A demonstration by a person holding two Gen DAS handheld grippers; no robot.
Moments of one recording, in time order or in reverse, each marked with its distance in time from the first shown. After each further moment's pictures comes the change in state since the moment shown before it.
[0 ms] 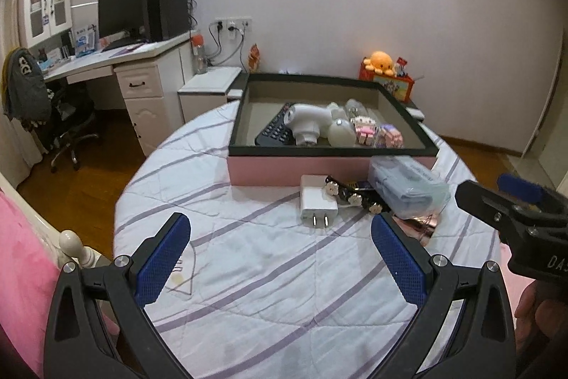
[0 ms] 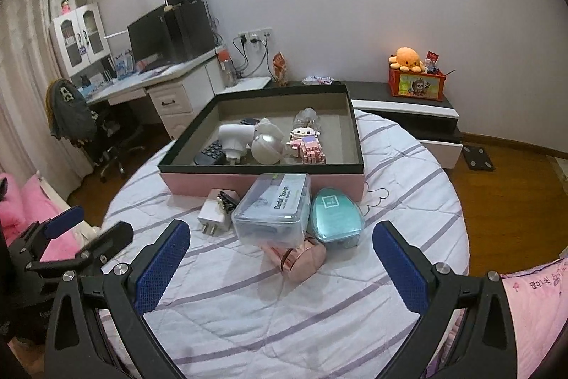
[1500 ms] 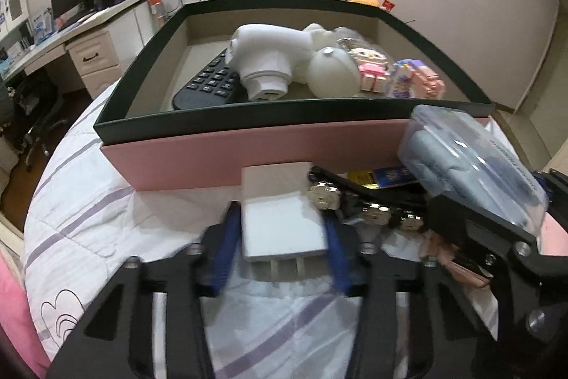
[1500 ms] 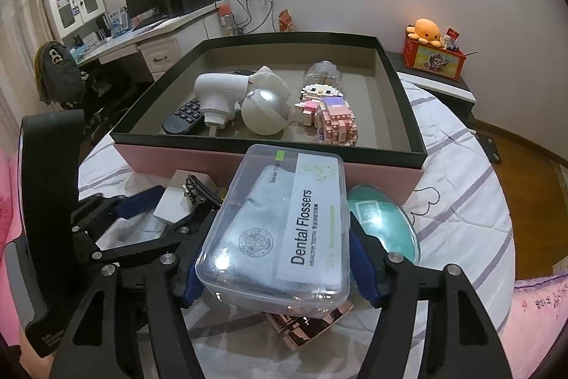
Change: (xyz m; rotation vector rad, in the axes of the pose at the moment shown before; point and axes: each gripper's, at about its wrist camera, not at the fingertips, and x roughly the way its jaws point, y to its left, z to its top) left arm 0.137 -0.031 0.010 0.075 0.197 -0.077; right arm 0.092 0.003 0.005 -0.057 0.150 0.004
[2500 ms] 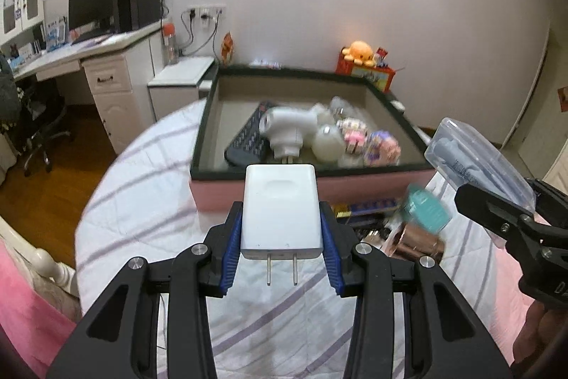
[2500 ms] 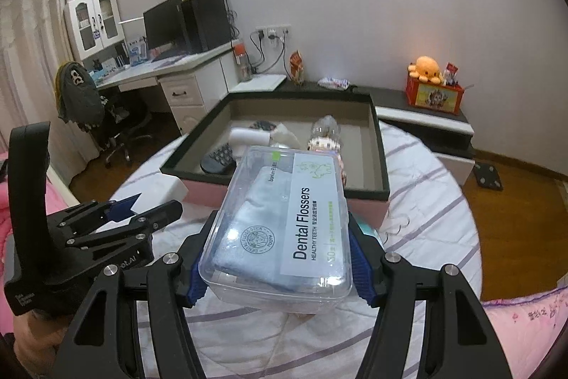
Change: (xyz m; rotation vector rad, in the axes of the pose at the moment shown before) left arm -0.103 0.029 0.006 -0.053 -0.173 -0.041; right arm -0.084 0.007 0.009 -0.032 -0.177 0.033
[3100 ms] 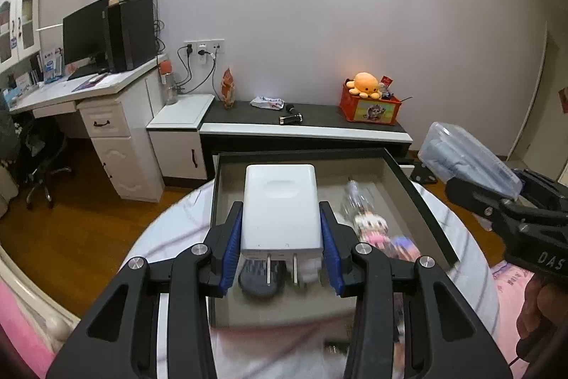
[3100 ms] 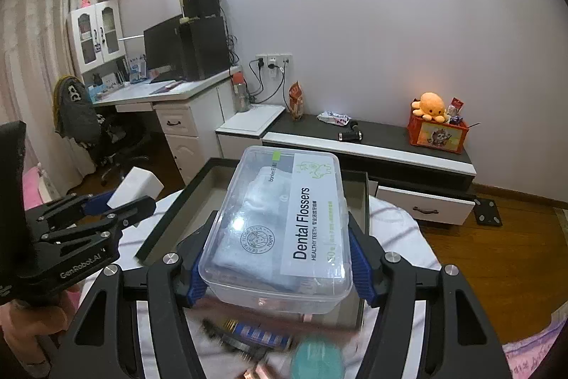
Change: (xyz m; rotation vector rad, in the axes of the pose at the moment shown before) left arm 0.044 0.009 0.115 0.043 -0.082 0.021; right arm 0.062 -0.033 0.106 -0.031 -0.044 -0.002
